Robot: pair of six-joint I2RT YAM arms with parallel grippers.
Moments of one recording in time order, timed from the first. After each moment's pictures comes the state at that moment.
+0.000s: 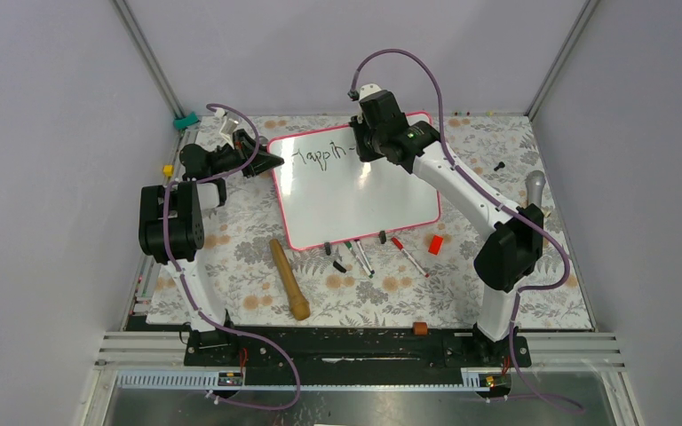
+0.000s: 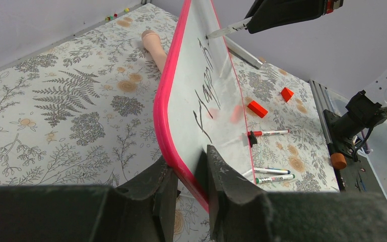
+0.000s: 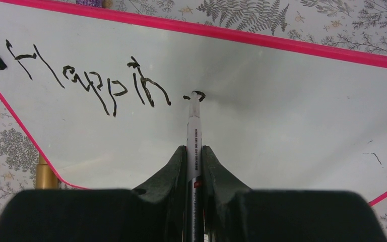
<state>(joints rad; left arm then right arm) 0.13 2.00 1.08 1.38 1.40 -0.79 0.63 1.87 1.87 -0.67 0.15 0.17</state>
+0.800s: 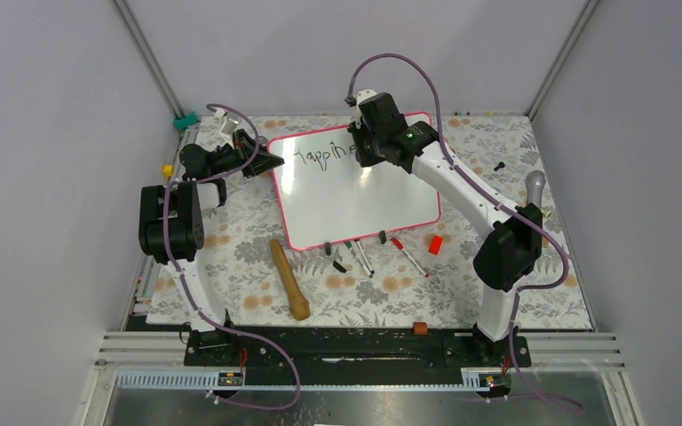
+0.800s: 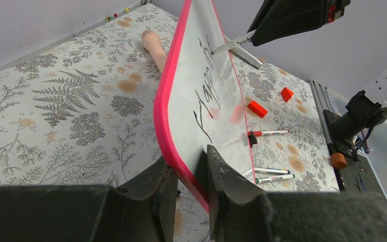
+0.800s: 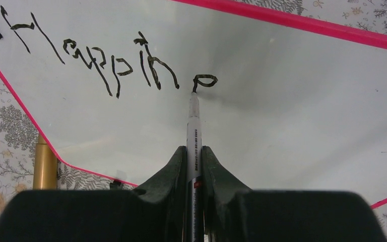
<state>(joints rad) 0.13 2.00 1.08 1.38 1.40 -0.79 0.63 1.88 1.87 -0.72 0.09 0.15</state>
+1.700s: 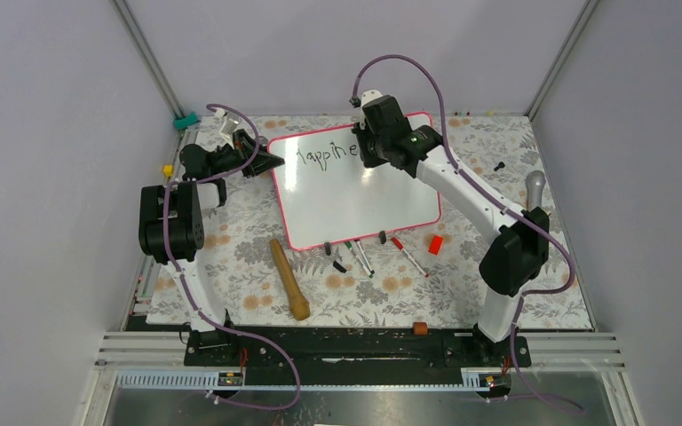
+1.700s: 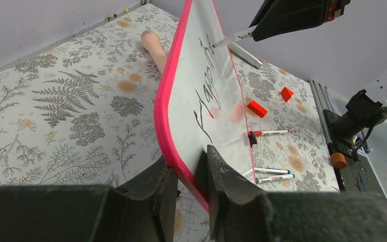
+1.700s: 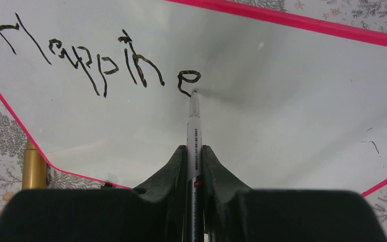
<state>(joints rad) 0.13 2.00 1.08 1.38 1.40 -0.79 0.63 1.84 1.83 -0.71 0.14 0.14</state>
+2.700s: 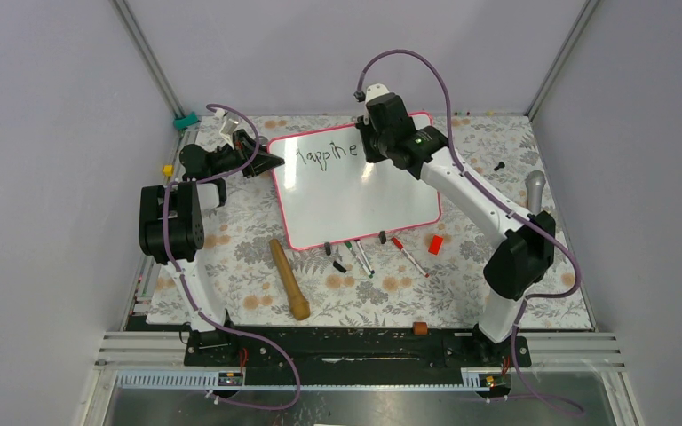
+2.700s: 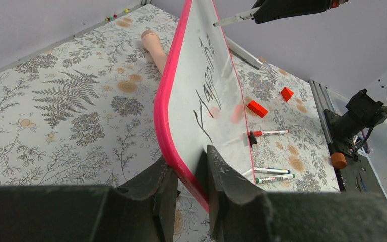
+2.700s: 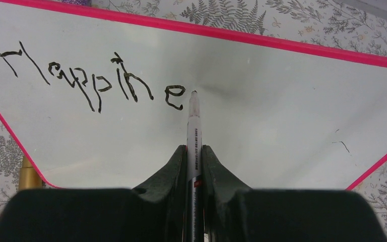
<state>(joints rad) 0.13 2.00 1.07 1.39 1.40 -0.79 0.63 1.79 1.78 -0.63 0.19 0.13</state>
